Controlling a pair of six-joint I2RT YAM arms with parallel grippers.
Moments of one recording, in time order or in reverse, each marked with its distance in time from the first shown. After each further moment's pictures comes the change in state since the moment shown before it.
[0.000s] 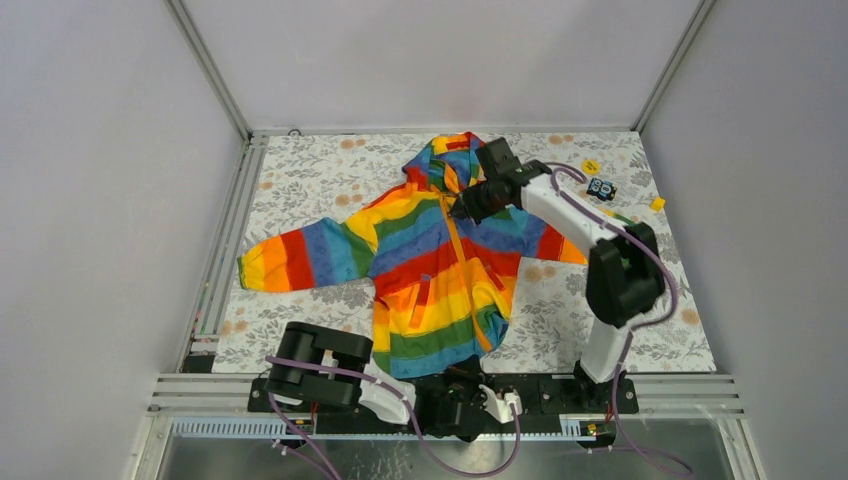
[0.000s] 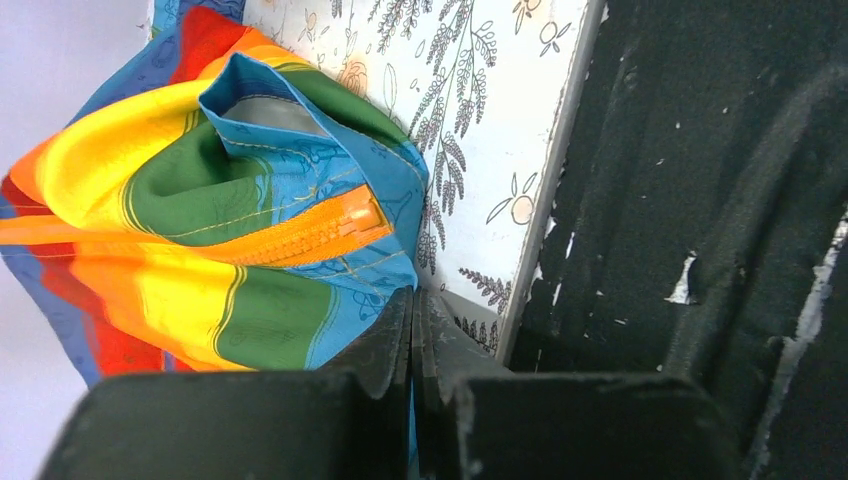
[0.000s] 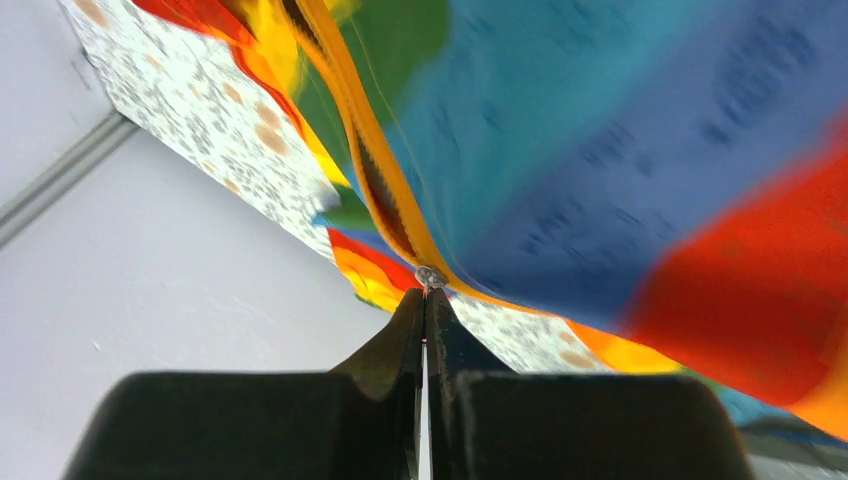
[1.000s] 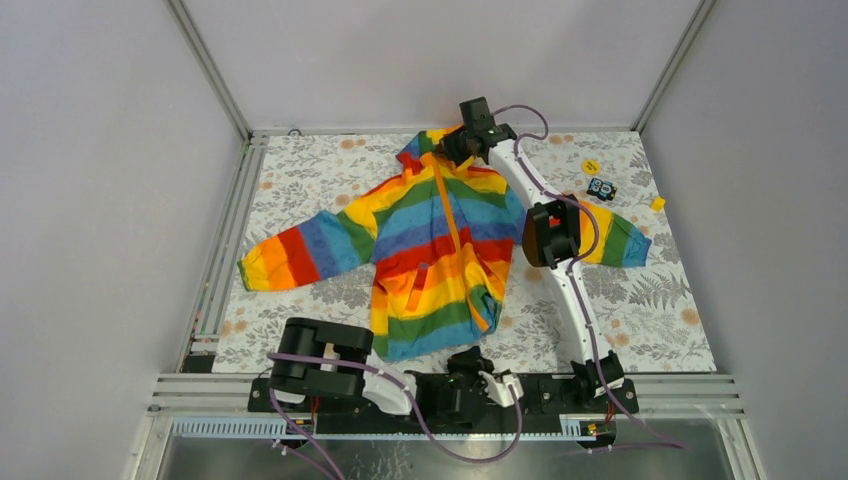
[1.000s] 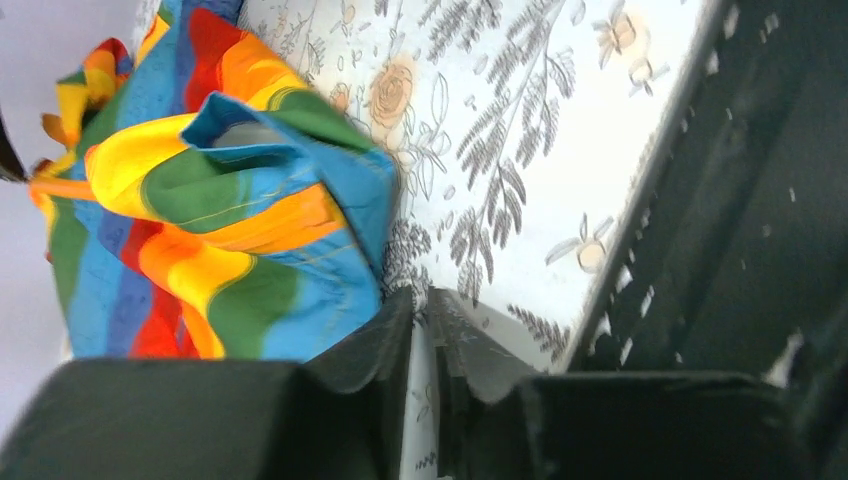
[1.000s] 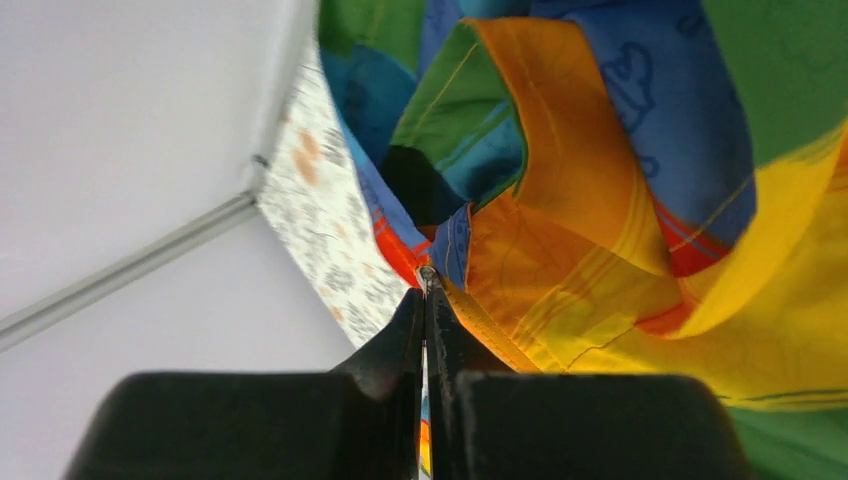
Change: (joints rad) left arm 0.049 0.003 -0.019 0.063 0.013 -0.042; right arm -0.099 0.921 1.168 -0.022 0.047 -0.257
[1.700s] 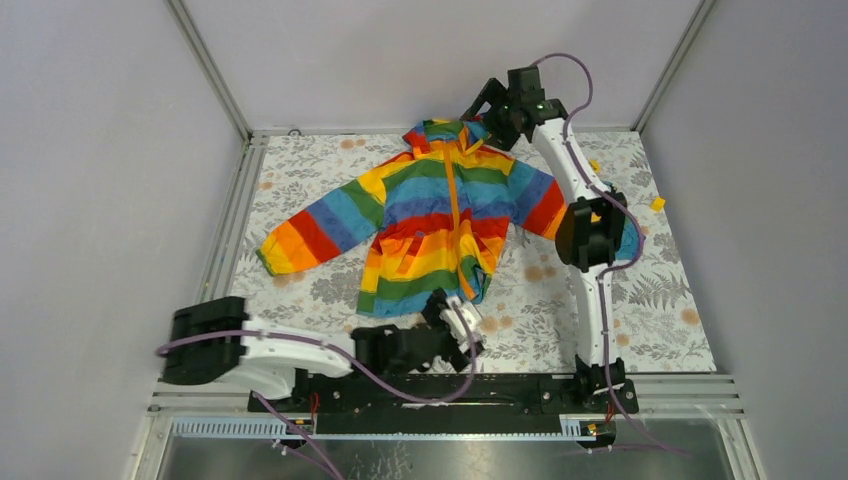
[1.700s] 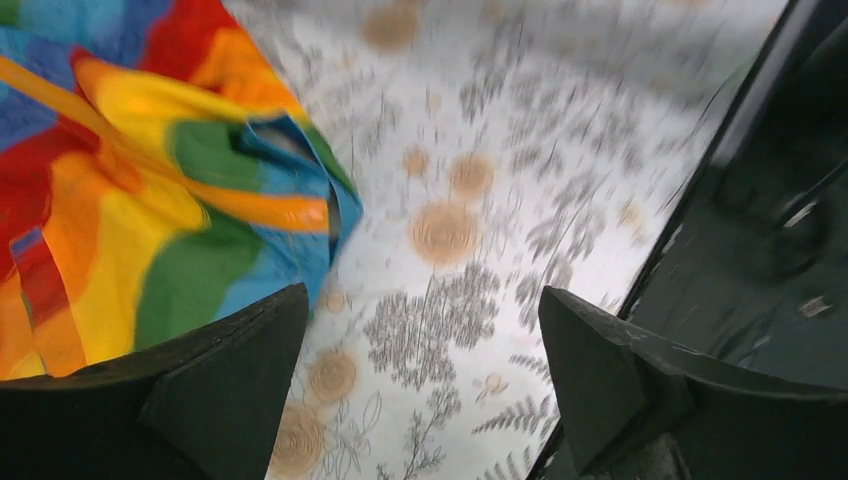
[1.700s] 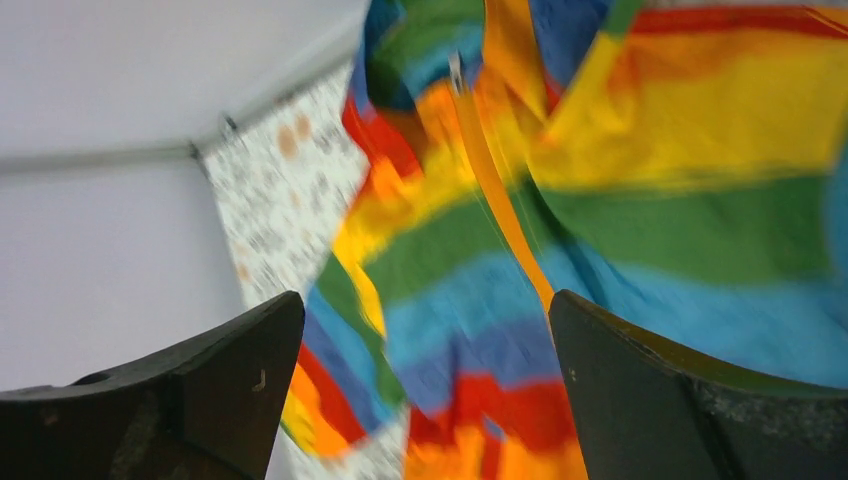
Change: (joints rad) left arm 0.231 -0.510 -0.133 -0.185 0.336 -0.377; right arm -0.138 -0.220 -0.127 0.064 -0.046 -0.432
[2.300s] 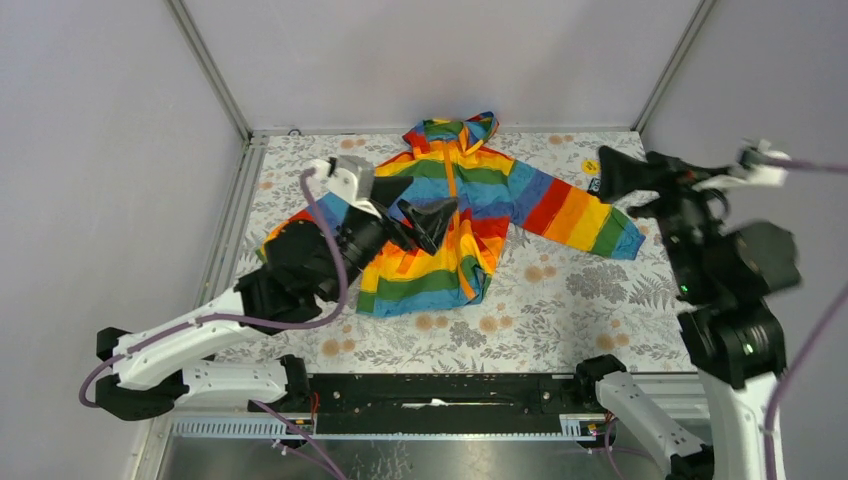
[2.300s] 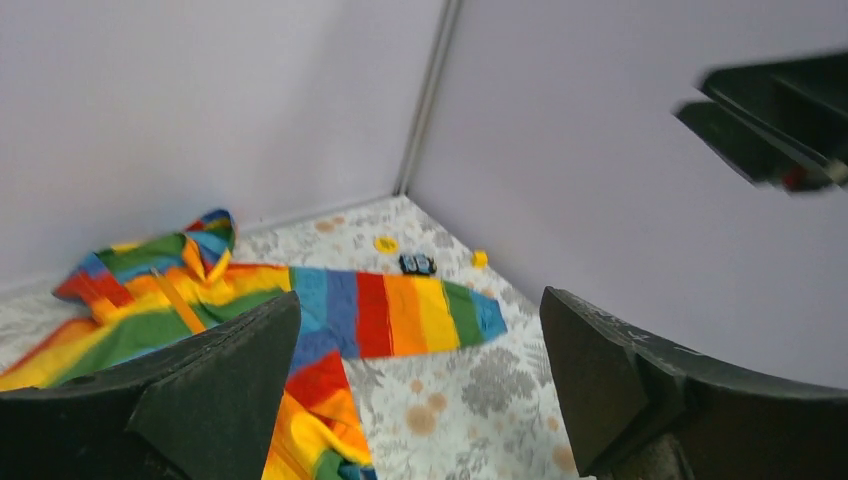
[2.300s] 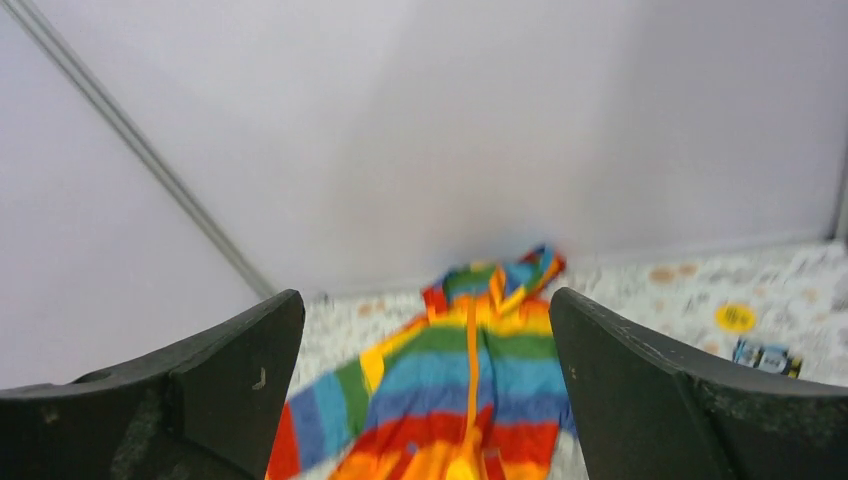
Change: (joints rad) left arm 0.270 -0.392 0.635 -0.393 0.029 -0.107; right arm 0.028 -1.630 -1.038 0.171 0.275 -0.537
